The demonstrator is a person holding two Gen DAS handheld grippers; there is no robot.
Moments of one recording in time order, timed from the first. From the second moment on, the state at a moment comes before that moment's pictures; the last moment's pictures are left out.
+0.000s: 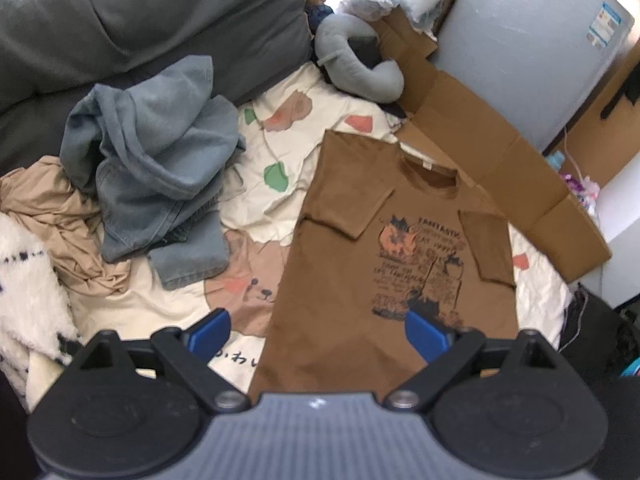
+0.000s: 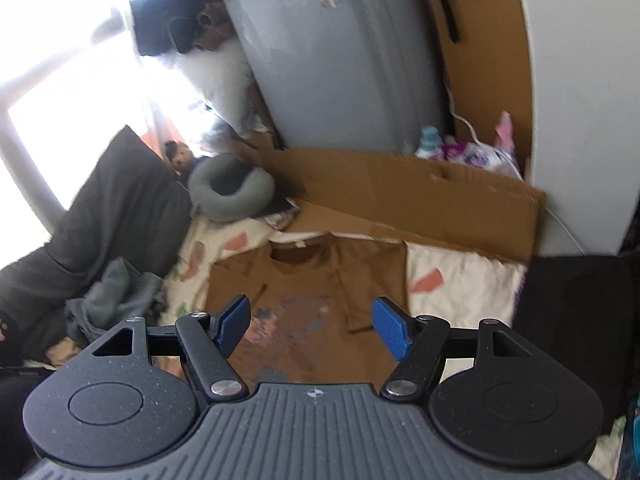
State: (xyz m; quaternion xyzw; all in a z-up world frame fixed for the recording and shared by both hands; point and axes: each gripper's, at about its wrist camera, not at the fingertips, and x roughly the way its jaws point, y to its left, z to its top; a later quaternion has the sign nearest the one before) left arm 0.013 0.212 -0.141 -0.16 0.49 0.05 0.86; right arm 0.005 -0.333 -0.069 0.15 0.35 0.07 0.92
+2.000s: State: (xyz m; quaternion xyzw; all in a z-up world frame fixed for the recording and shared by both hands) left arm -0.006 0.212 -0.357 -0.15 0.64 0.09 0.75; right arm -0.063 -0.357 -0.438 0.18 0.59 0.00 0.79
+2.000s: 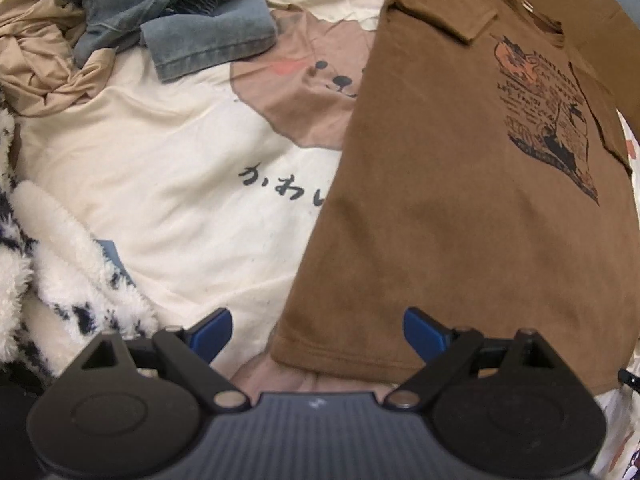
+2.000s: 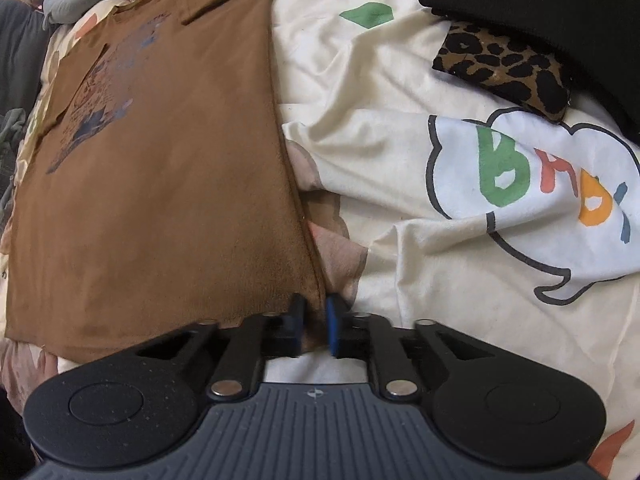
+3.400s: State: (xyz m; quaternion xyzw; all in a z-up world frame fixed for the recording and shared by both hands) left arm -0.029 0.221 -0.401 -0.11 0.62 0.06 0.77; right arm -0.047 -0.348 -0.442 0.18 0.61 -0.05 0.77
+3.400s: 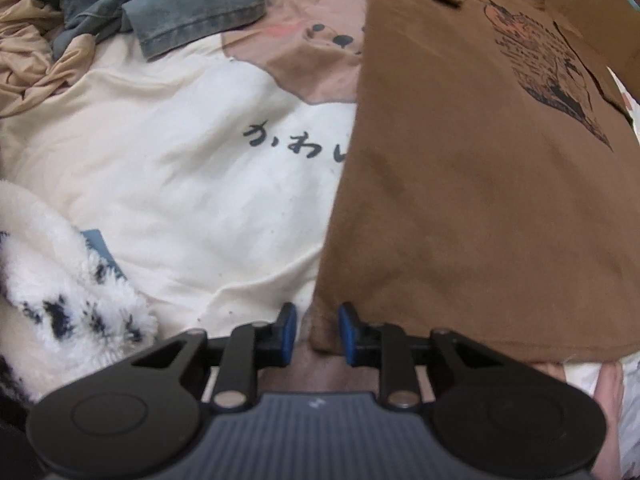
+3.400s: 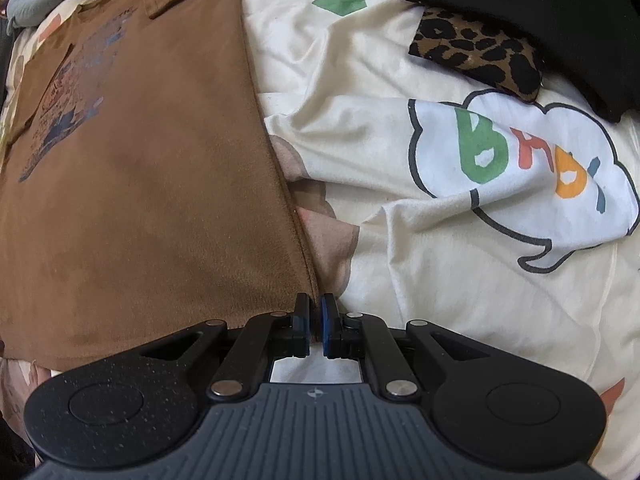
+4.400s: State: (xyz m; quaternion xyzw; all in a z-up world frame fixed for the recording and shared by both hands) left arm -0.006 0.208 -0.357 -0.05 0.65 0.04 0.76; right arm -0.026 -0.351 -0.416 0.16 0.61 -0.05 0.78
